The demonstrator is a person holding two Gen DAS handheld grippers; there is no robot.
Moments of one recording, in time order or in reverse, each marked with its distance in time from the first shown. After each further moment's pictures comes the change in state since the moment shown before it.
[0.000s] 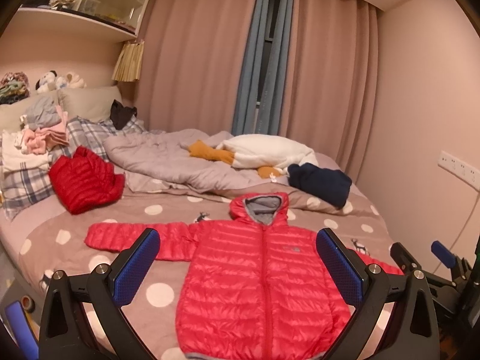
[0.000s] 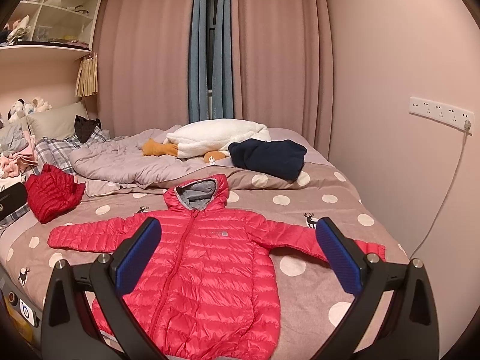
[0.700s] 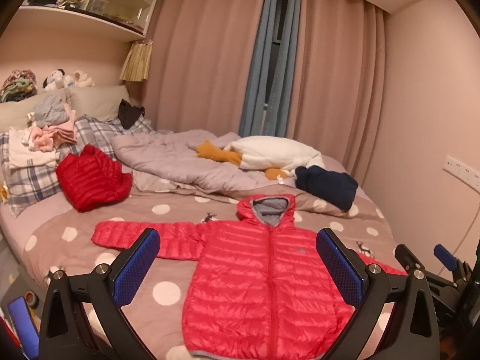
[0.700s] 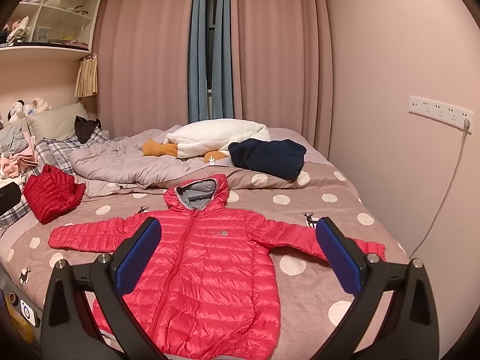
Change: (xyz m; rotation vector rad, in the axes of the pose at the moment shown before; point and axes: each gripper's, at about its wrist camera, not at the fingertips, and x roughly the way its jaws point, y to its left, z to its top) left arm -0.001 0.011 -0.005 -0.020 -0.015 0.030; right arm -0.003 0.004 -0.001 0.001 0.003 0.004
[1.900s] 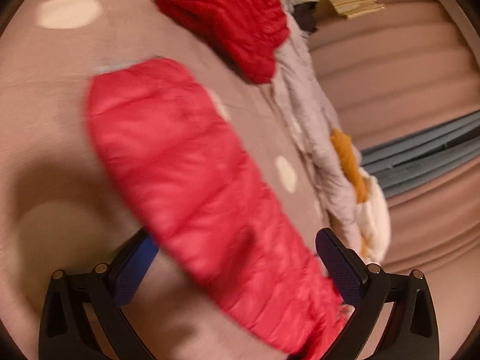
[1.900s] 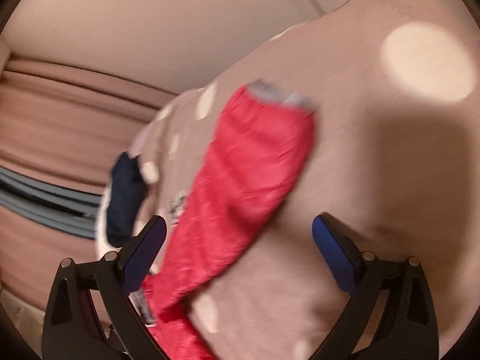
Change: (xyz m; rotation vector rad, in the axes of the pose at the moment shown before) left arm 0.302 0.331 -0.121 -1.043 0.234 0.008; right arm 0.193 -0.288 -0.194 1.333 0.105 -0.204
